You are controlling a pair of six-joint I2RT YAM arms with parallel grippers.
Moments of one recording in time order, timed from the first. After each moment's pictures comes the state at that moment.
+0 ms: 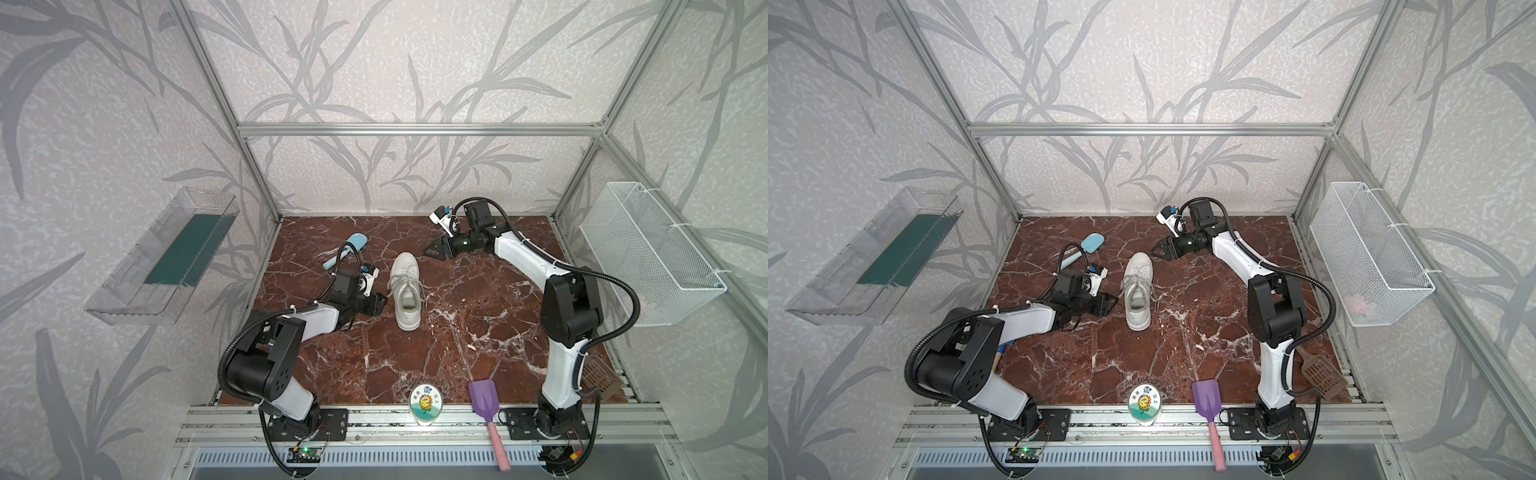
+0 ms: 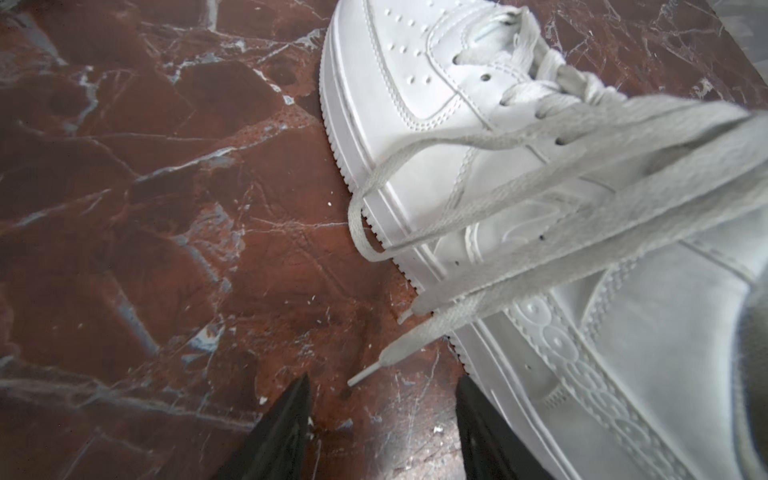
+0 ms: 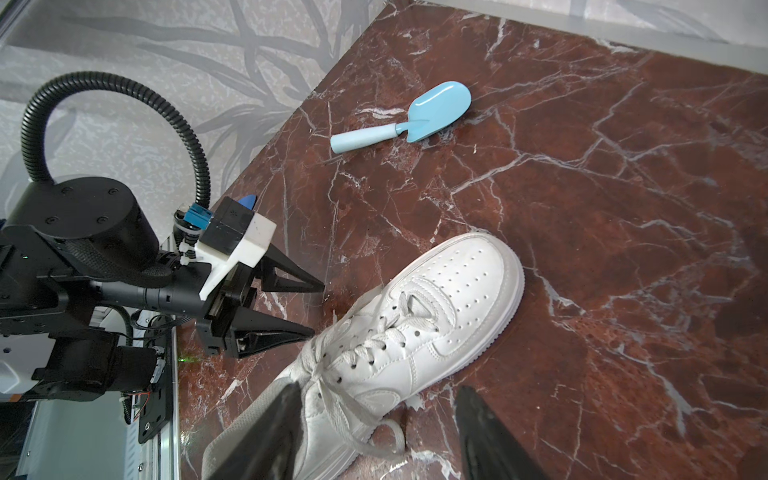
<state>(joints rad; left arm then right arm) -0.30 1.59 0.63 0.19 0.32 -0.10 0.35 1.99 1.66 -0.52 -0.80 -0.08</state>
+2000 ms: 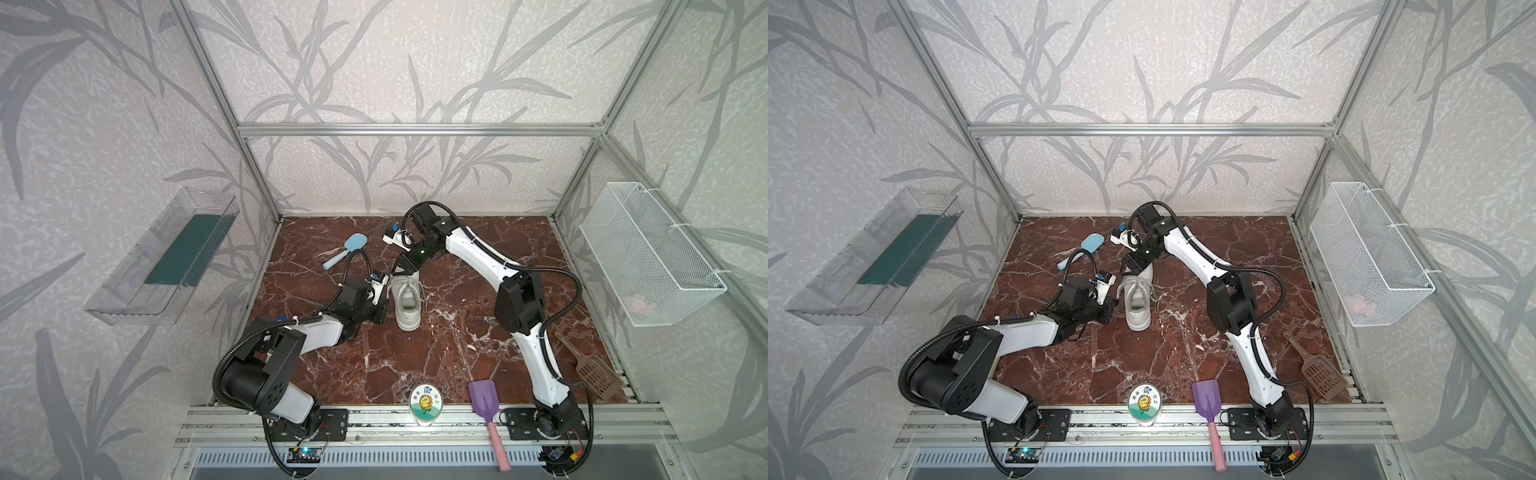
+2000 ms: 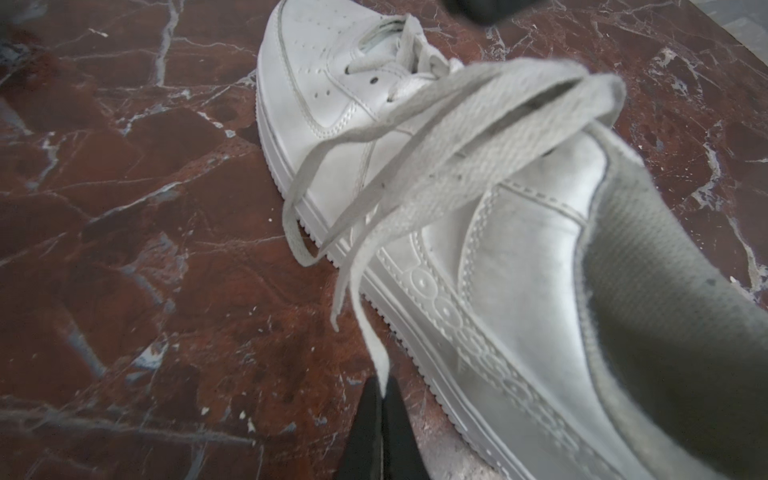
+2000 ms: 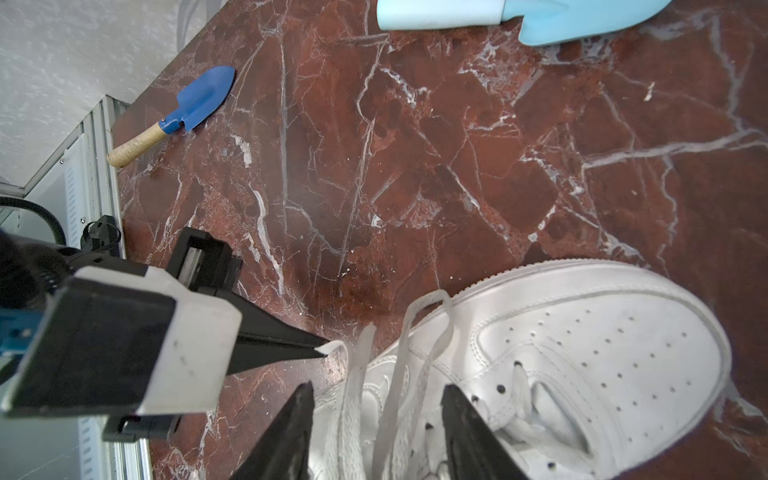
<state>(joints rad) -0.41 1.51 0.53 0.30 0.23 -0.08 0.59 2.34 2.22 -1.01 -0.60 -0.28</state>
